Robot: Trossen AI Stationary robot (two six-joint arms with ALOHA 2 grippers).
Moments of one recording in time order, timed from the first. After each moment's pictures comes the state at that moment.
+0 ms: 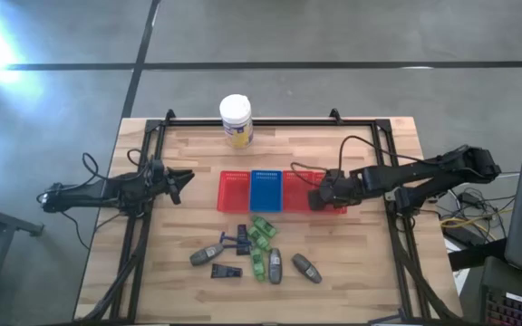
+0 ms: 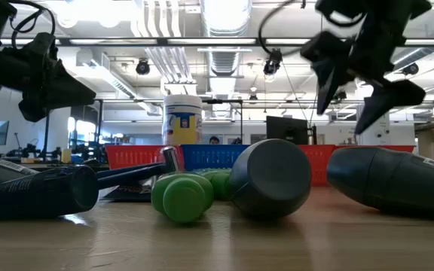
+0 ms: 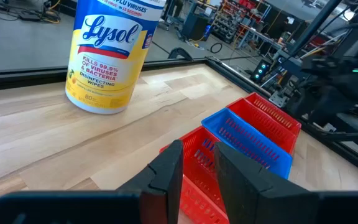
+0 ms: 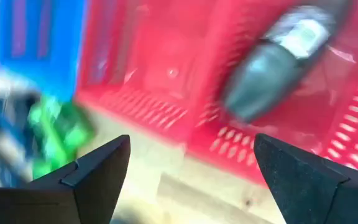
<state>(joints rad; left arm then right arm) -0.02 0.02 0.11 -0.35 -0.52 -0.55 0.09 1.27 0.82 -0.67 0.10 1.42</state>
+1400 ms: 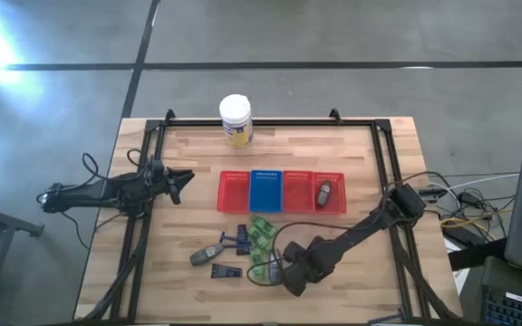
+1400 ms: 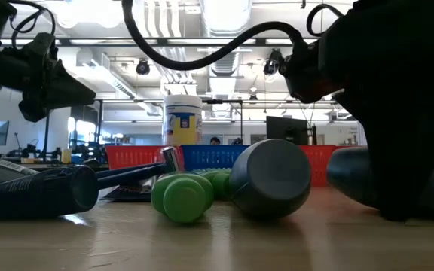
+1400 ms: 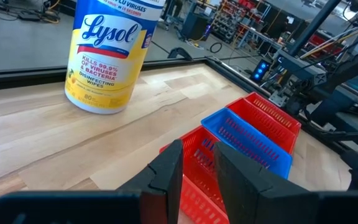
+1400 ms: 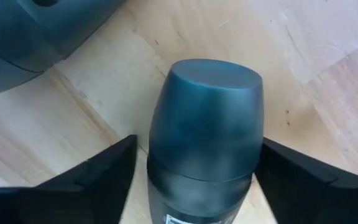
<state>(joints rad) -0.02 0.02 0.11 -0.35 -0.52 -0.55 0.53 2.11 1.45 -0.86 0.05 1.23</state>
